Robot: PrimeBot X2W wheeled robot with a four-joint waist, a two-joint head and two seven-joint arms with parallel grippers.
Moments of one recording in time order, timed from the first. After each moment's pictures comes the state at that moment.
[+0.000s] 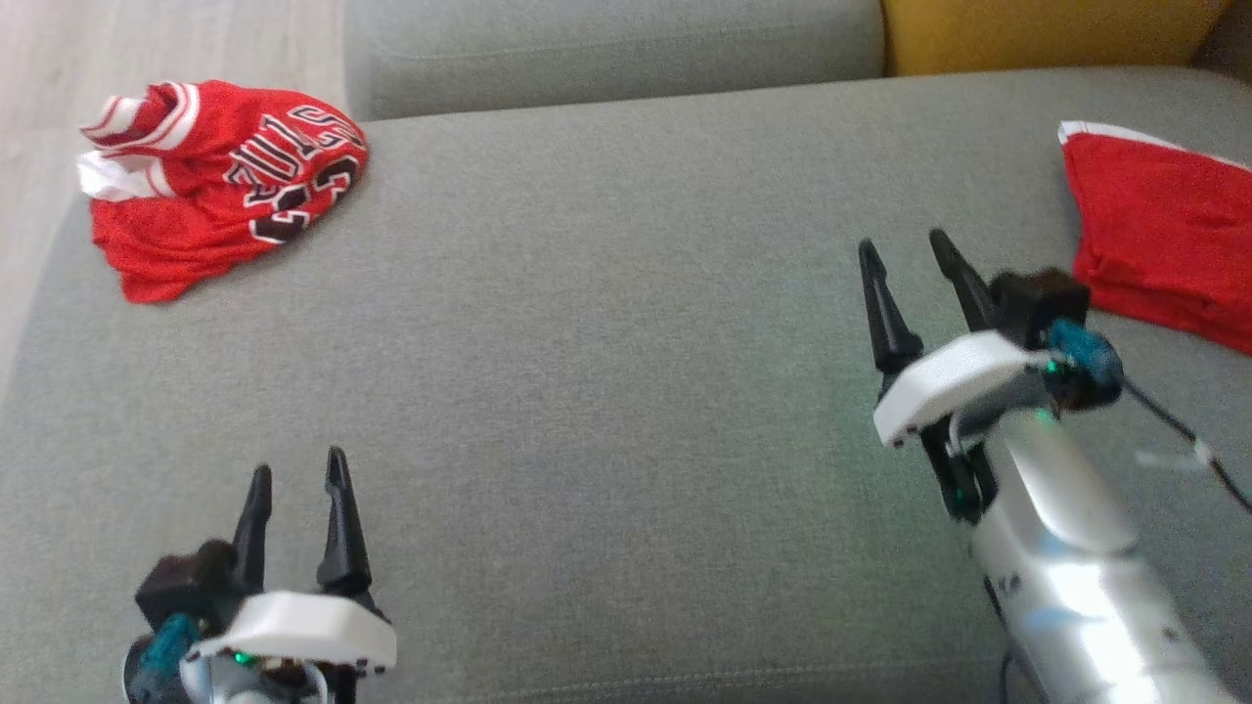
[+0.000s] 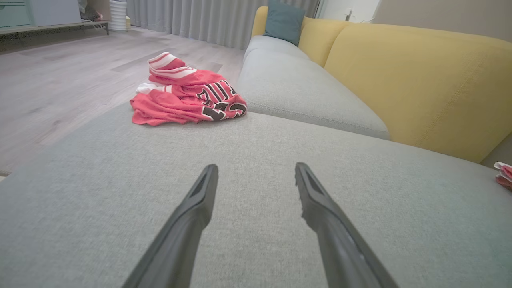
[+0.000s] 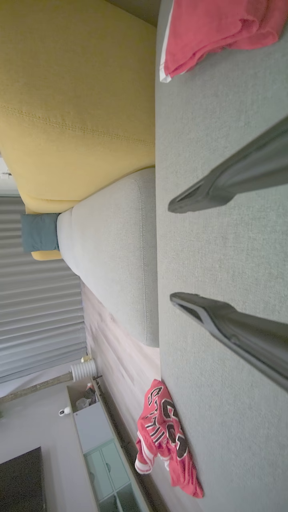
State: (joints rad) left arm 0.05 0.05 -0.08 0.18 -0.29 0.08 -0.25; right arm -0.59 -0.06 0.20 0.86 0.21 0.12 -0.25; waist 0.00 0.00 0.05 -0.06
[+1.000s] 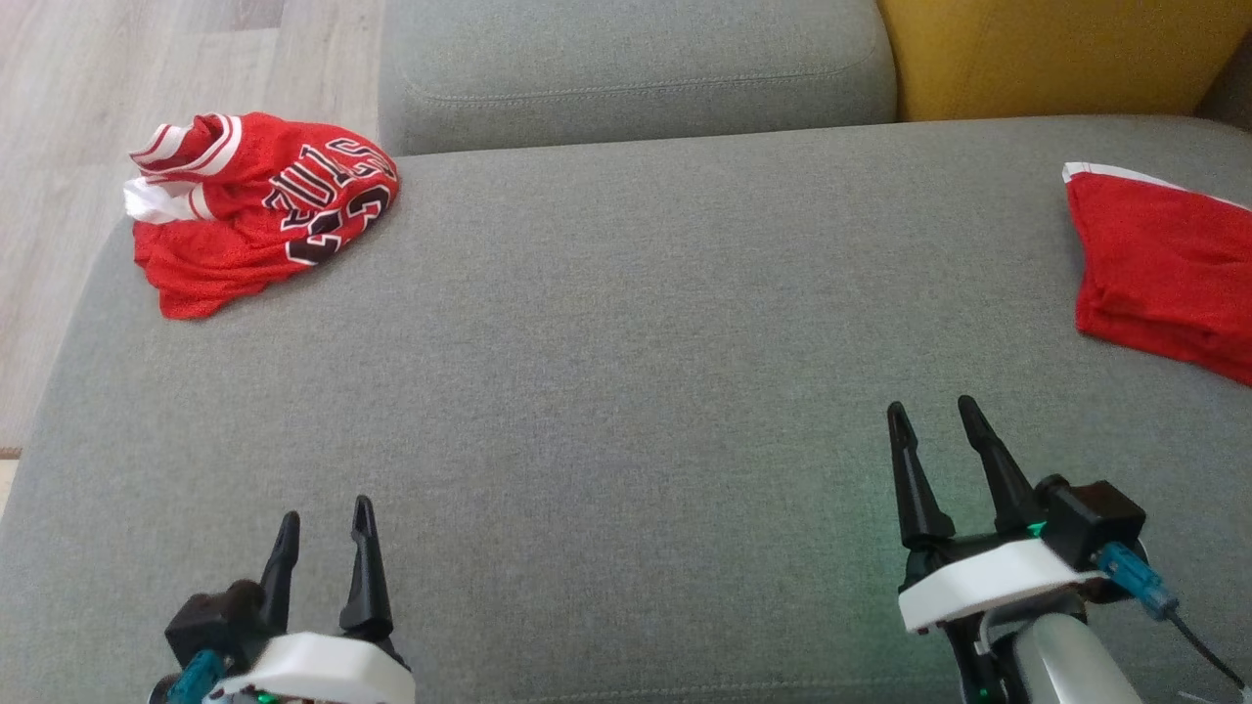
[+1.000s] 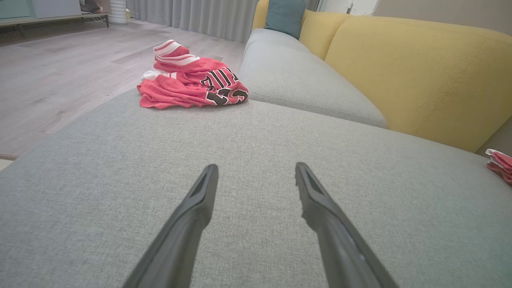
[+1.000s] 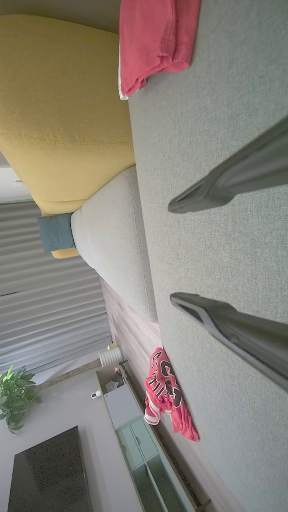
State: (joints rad) left arm 0.12 0.05 -0.12 0.19 -0.30 0.08 -0.25; right arm -0.07 -0.05 0.15 0.34 0.25 0.12 -0.25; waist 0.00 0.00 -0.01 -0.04
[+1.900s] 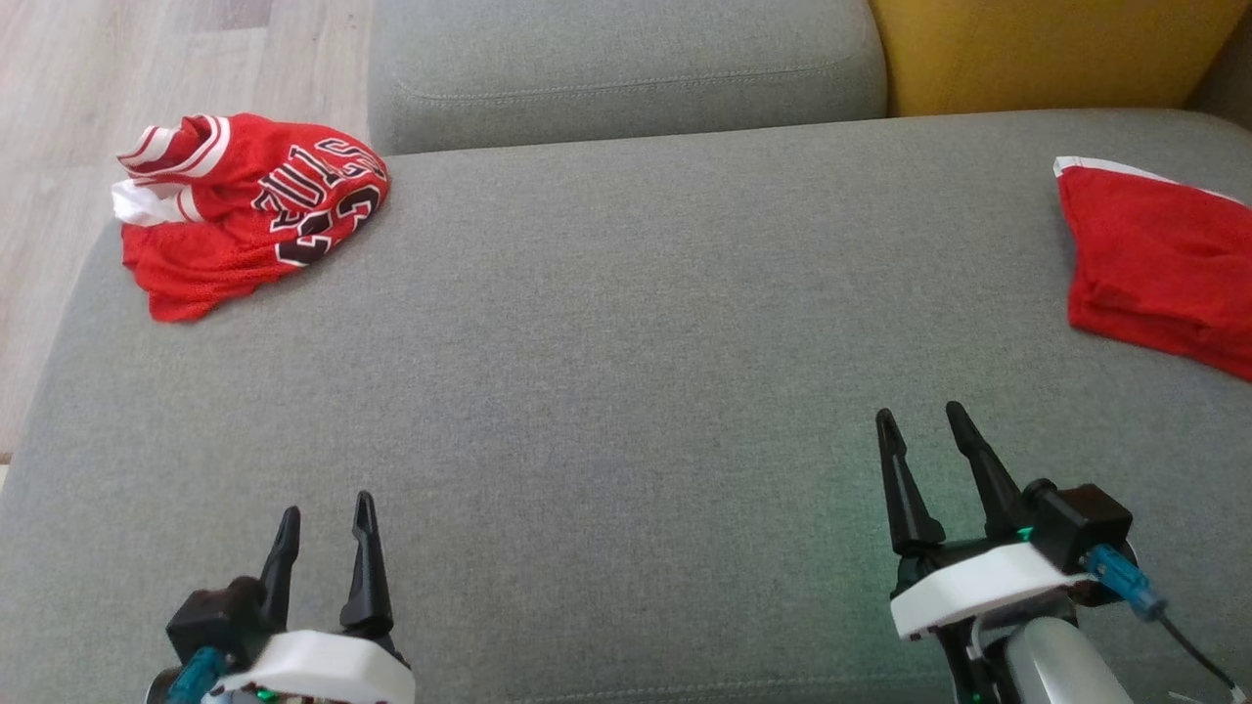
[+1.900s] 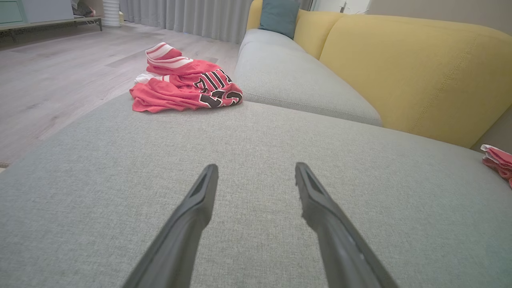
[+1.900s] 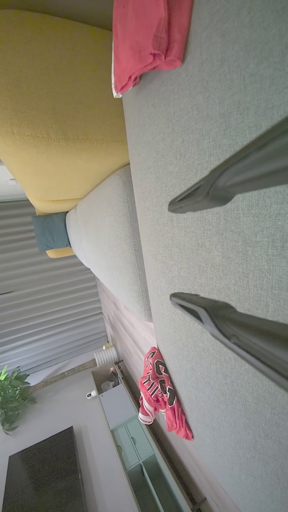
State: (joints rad) left arm 0.12 0.05 -0.12 0.19 -0.28 0.07 -0.25; right arm -0.07 -0.05 0.17 0.35 0.25 0.12 -0.25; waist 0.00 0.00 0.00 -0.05
